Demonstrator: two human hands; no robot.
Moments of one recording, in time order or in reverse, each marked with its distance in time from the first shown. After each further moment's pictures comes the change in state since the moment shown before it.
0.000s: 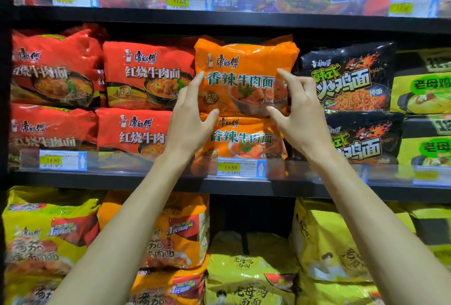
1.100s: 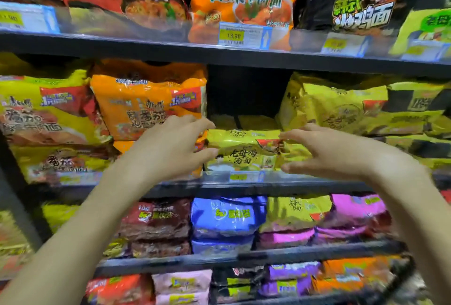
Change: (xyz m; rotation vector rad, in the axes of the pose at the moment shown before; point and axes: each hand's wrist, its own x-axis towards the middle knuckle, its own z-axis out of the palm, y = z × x) left_hand -0.210 0.000 -0.075 0.416 -1.047 -0.043; right_hand -0.207 -0.049 -0.077 -0.426 -1.312 0.290
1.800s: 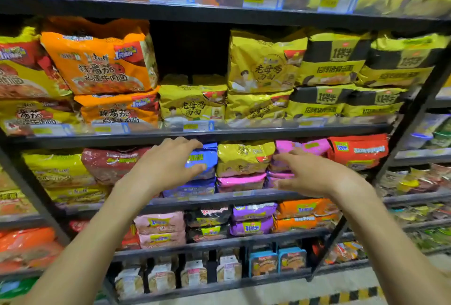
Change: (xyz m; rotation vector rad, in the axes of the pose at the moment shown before) left_hand -0.078 0.140 0.076 -0.048 -0.246 -0.062; right_hand -0.140 0.090 0.106 0.108 -0.191 0.126
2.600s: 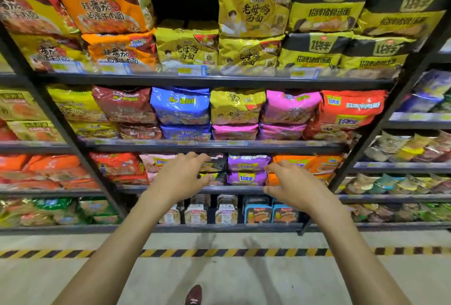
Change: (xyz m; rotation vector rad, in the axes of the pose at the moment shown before) left_hand -0.094 0.104 0.136 -0.029 -0.125 -0.092; right_hand -0.085 0.065 0.140 0.060 0.010 -0.149
